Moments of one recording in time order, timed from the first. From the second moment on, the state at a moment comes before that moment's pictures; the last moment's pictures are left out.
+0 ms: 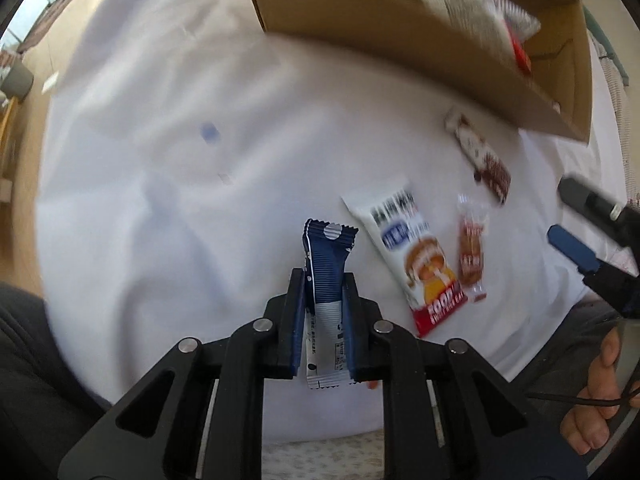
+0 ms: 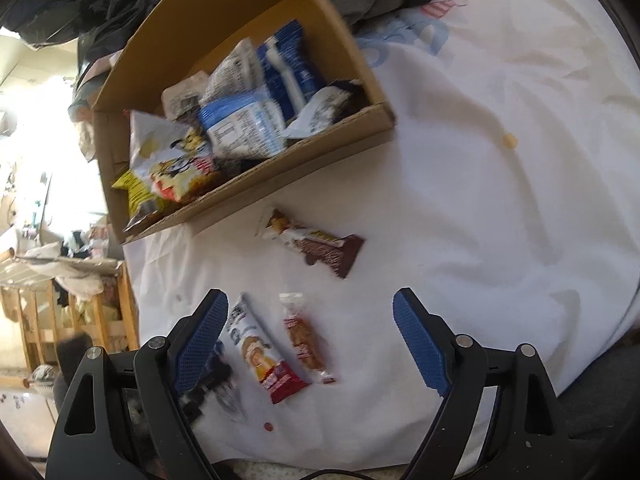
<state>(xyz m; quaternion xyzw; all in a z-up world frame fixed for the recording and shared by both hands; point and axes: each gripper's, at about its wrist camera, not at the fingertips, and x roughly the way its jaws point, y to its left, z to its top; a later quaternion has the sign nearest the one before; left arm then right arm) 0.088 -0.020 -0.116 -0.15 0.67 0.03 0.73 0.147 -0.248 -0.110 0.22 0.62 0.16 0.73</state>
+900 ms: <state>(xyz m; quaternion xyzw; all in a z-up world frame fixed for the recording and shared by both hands) 0.105 0.033 -0.088 -0.16 0.60 0.04 0.78 0.141 -0.195 -0.123 0.10 0.64 0.20 0.74</state>
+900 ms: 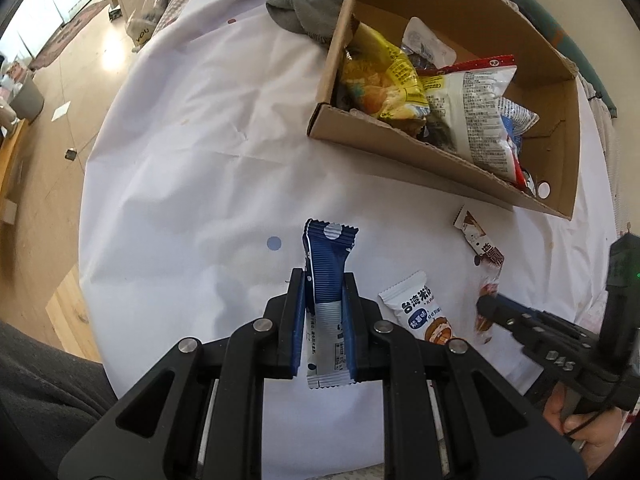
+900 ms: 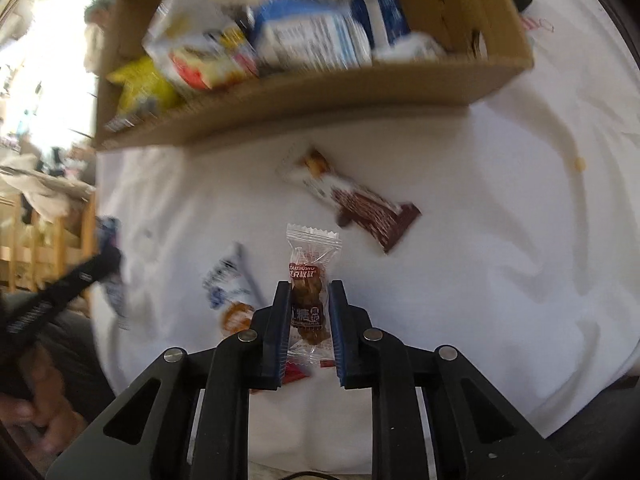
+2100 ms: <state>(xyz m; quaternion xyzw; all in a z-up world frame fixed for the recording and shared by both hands) 0.225 -0.012 -0.005 -0.09 0.48 0.02 0.87 0.237 -0.279 -0.038 0.21 0.50 0.20 0.82</state>
